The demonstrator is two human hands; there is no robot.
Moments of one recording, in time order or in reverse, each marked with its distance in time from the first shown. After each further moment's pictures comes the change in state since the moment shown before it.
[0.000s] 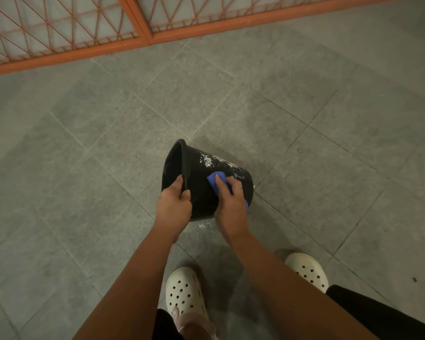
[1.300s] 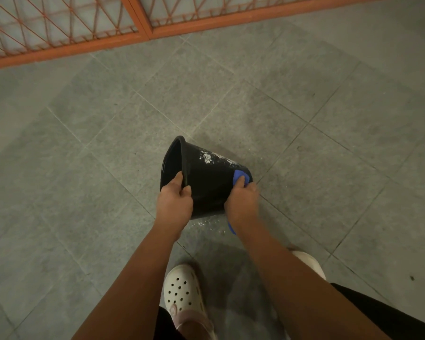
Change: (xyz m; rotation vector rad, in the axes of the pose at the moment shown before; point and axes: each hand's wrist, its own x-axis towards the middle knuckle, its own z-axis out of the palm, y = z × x) left_hand -0.007 0.009 0.004 -0.026 0.026 -0.060; right_hand 0.023 0.008 -0.018 -0.305 -0.306 0.406
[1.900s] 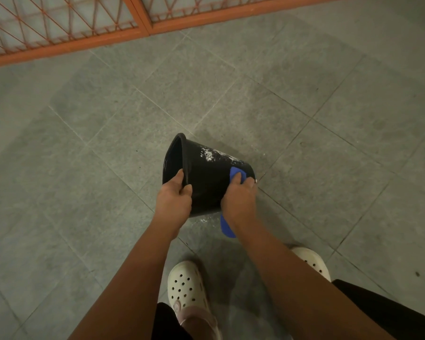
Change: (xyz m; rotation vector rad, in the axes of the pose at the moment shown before) left_hand 0.001 -0.003 -0.008 -0.035 -0.067 -0.027; right_hand -0.005 -0.009 0.011 0.000 0.092 -0.046
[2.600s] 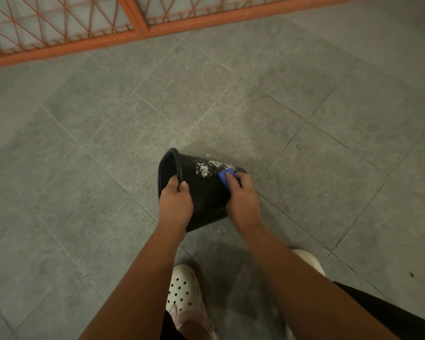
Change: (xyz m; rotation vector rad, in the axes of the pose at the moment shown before) left_hand 0.006 0.001 0.019 -0.061 0.152 -0.077; right_hand 0.008 0.032 0.005 0.158 0.252 -0.365
